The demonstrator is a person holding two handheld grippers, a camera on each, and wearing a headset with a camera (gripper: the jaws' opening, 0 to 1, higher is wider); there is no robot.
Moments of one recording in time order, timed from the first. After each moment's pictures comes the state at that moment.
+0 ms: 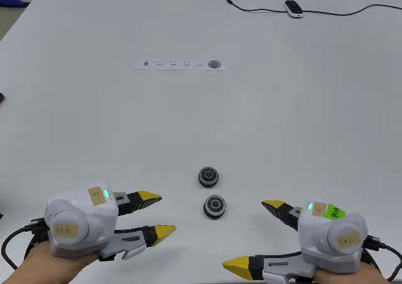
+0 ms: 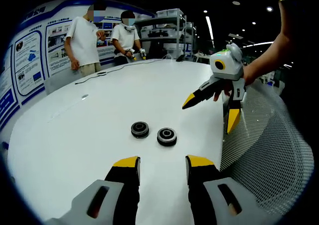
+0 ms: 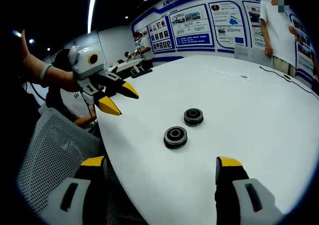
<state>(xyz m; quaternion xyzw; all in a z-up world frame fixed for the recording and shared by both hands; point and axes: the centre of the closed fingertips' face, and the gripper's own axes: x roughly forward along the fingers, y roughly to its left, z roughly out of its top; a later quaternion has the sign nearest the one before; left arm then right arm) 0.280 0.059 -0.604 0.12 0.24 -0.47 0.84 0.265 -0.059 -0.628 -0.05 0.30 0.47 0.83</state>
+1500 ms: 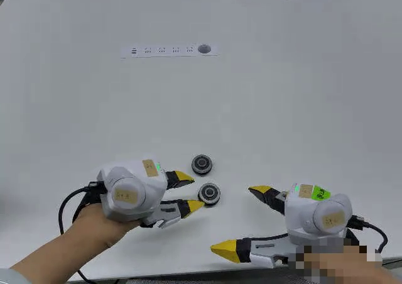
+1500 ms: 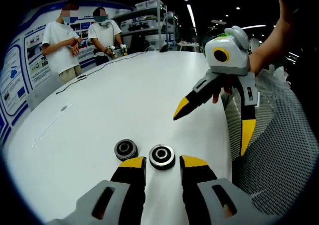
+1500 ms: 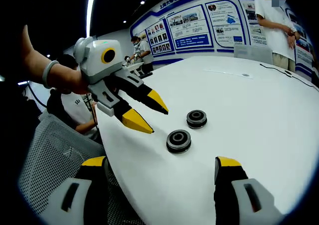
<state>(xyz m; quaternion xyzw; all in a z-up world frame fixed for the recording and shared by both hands) 0.306 -0.008 -0.621 0.18 0.25 -0.52 0.80 0.269 -0.048 -0.631 -0.02 0.30 0.48 0.83</state>
